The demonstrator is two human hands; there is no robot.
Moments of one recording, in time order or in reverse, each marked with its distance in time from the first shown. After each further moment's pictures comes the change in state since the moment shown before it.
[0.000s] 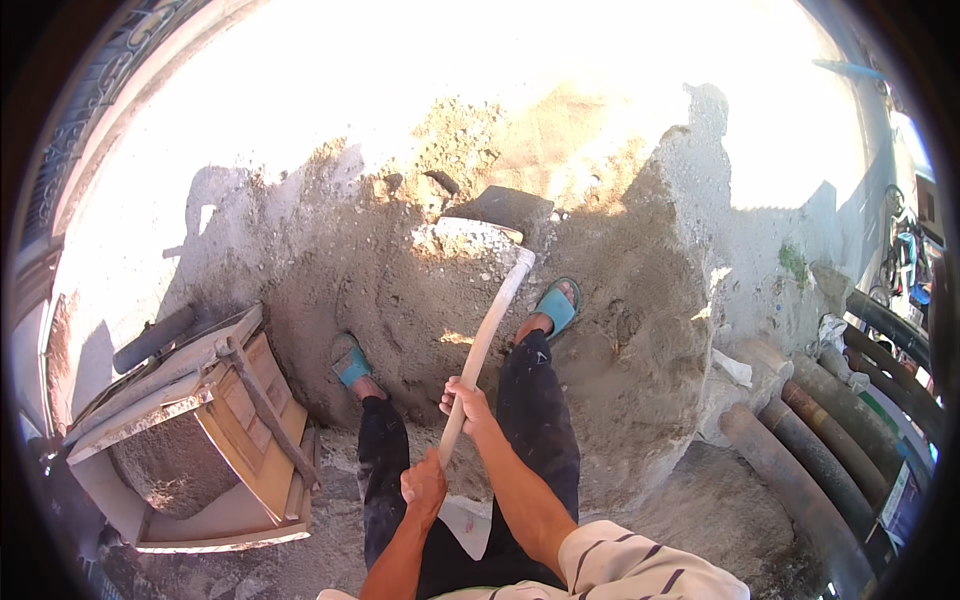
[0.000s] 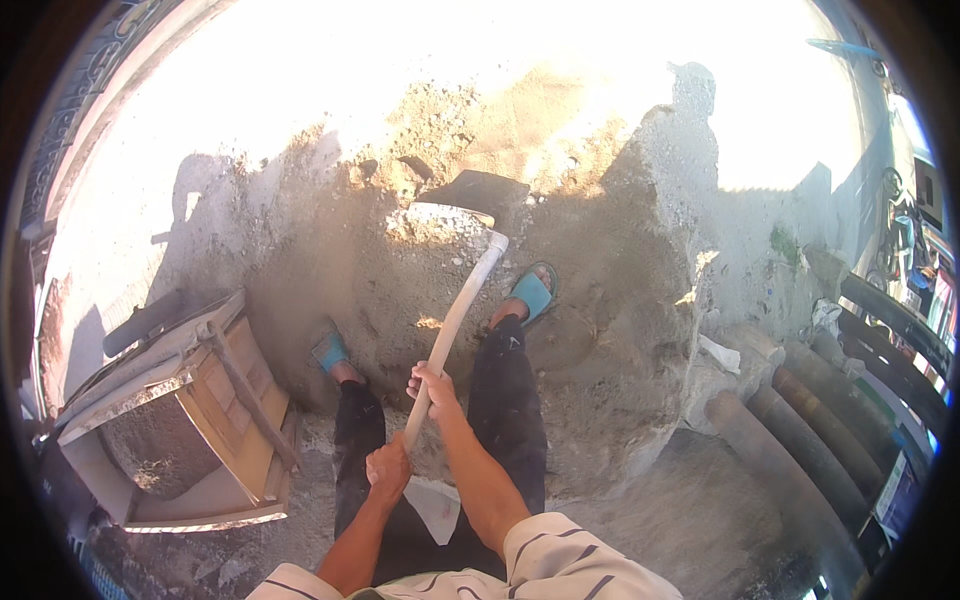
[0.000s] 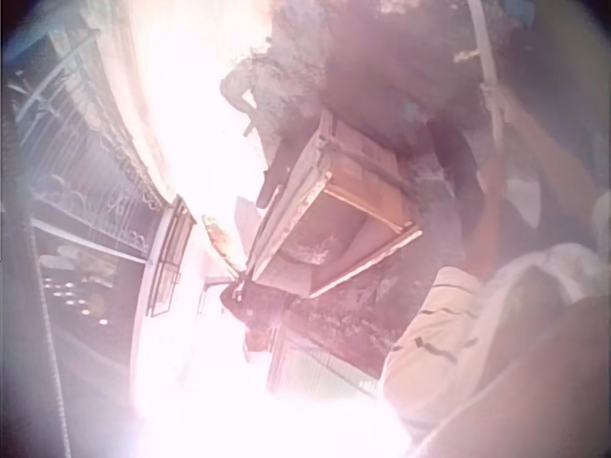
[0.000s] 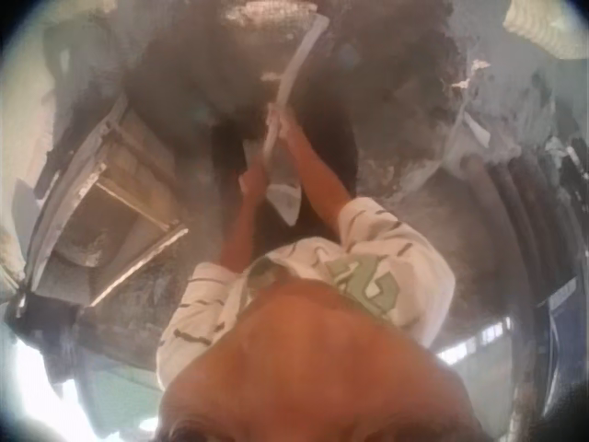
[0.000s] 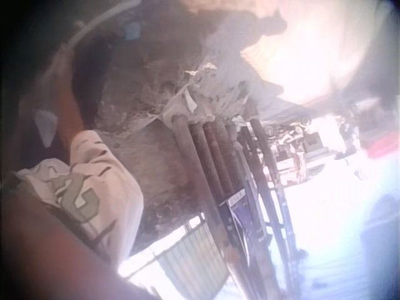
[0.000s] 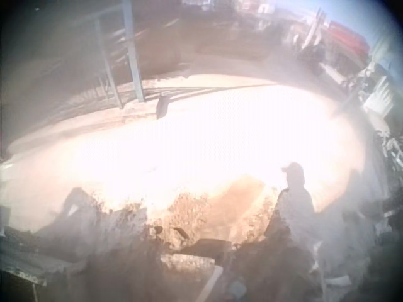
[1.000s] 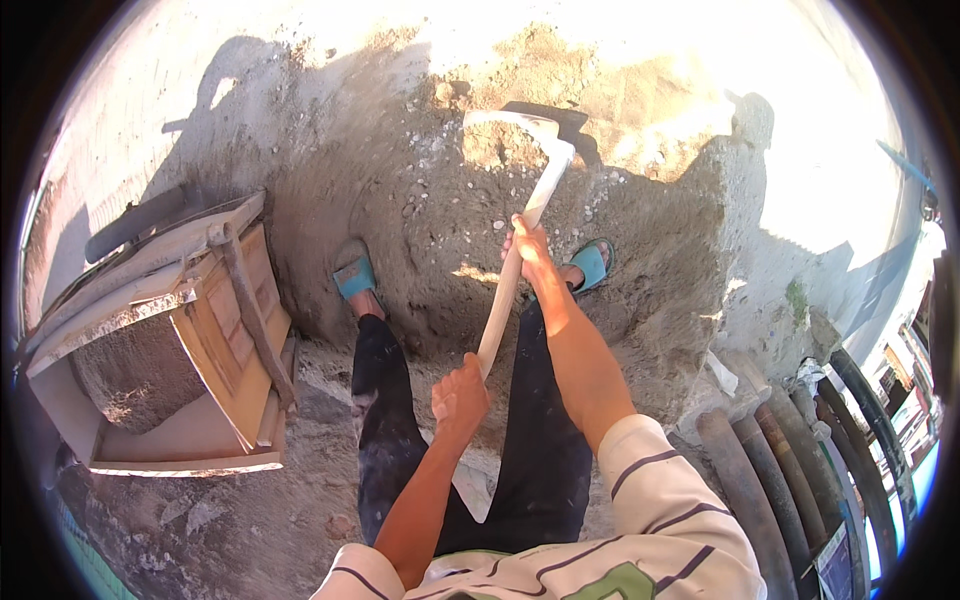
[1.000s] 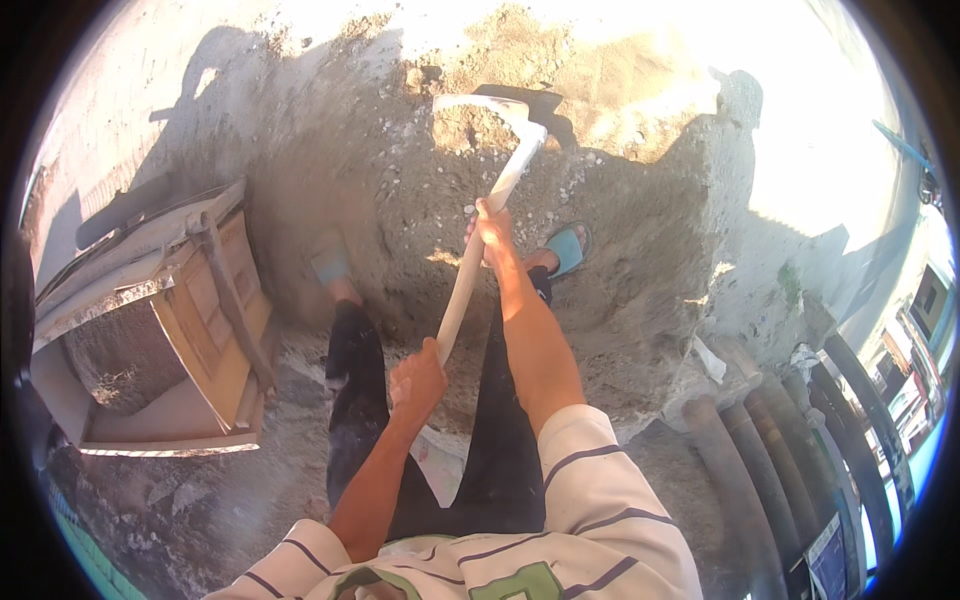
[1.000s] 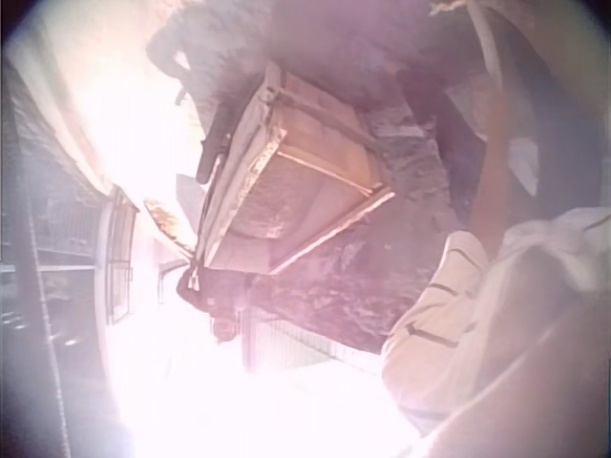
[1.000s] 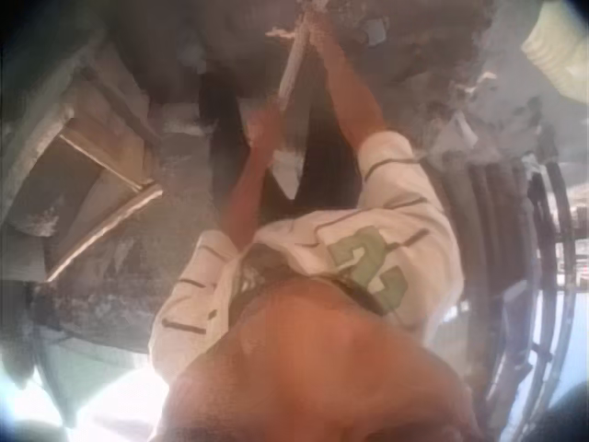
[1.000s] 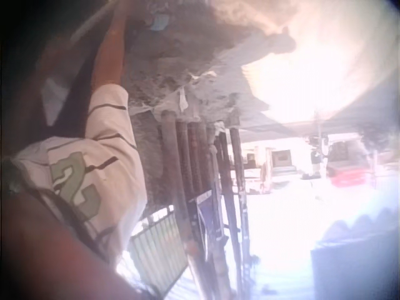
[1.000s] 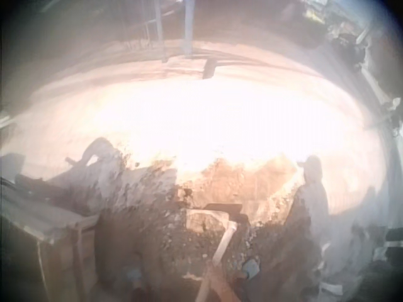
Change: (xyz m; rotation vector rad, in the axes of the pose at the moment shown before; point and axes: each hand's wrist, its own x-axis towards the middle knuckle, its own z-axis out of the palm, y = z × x) left_hand 0.052 0.025 -0.035 -0.267 0.037 -0.108; right_hand 0.115 -0.123 0.088 -0.592 0.024 -0.290
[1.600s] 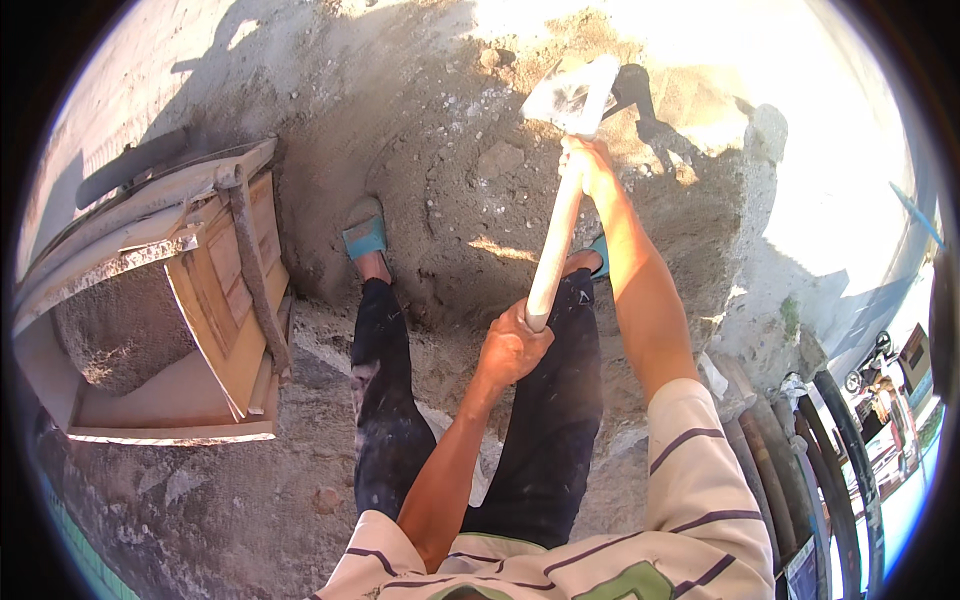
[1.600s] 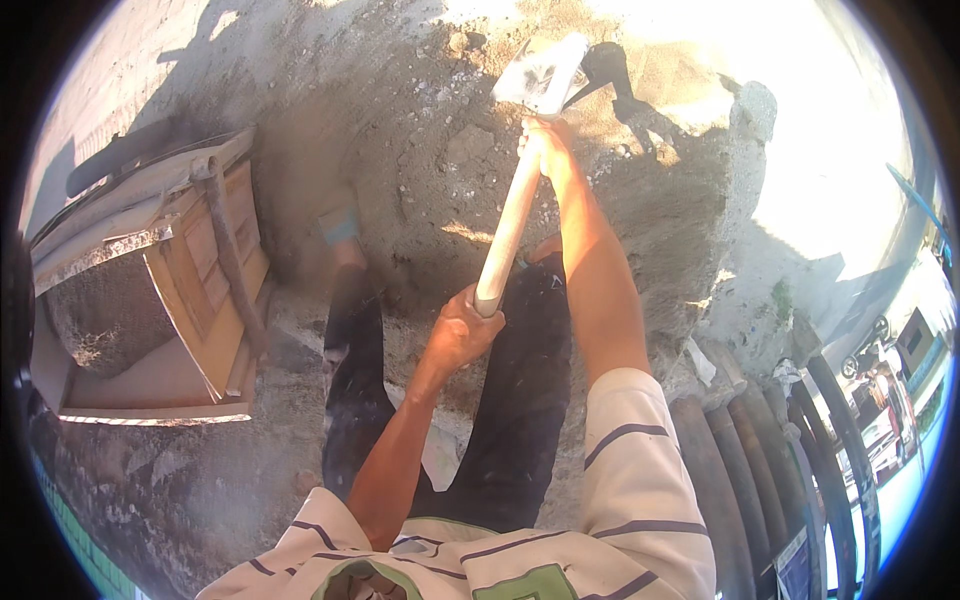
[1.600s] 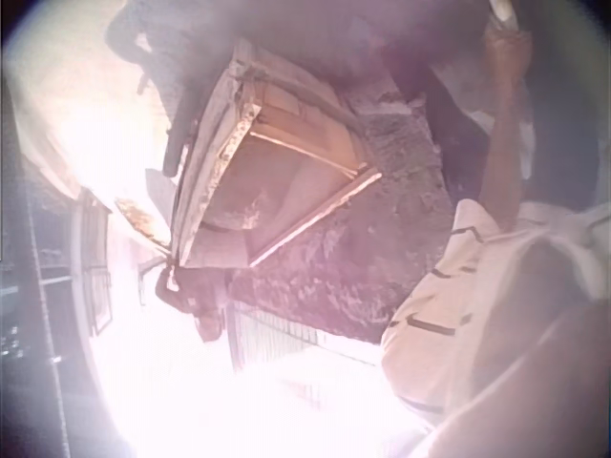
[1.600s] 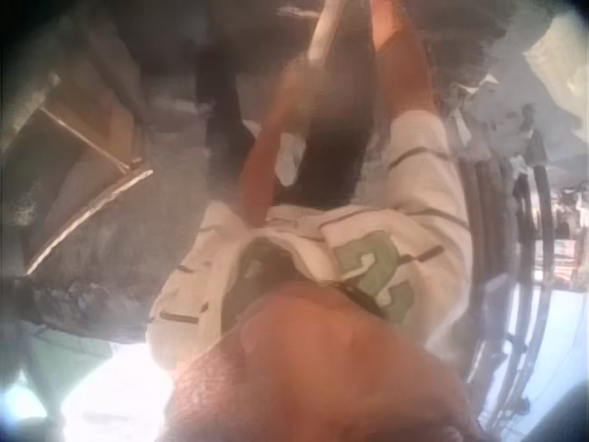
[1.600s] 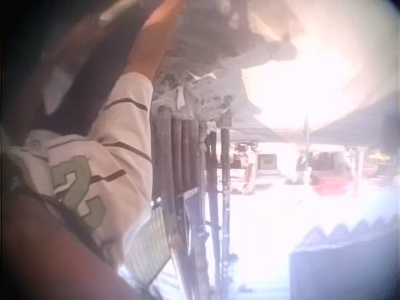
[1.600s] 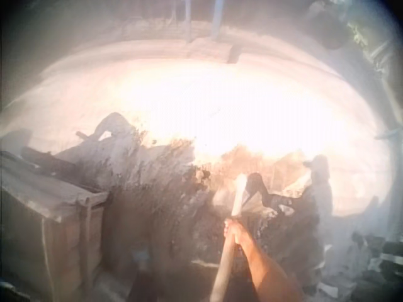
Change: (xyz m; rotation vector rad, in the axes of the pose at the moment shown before) left_hand 0.030 0.020 -0.051 -0.944 -0.126 -0.089; right_hand 0.025 -0.120 0.049 -0.252 -0.047 -0.106
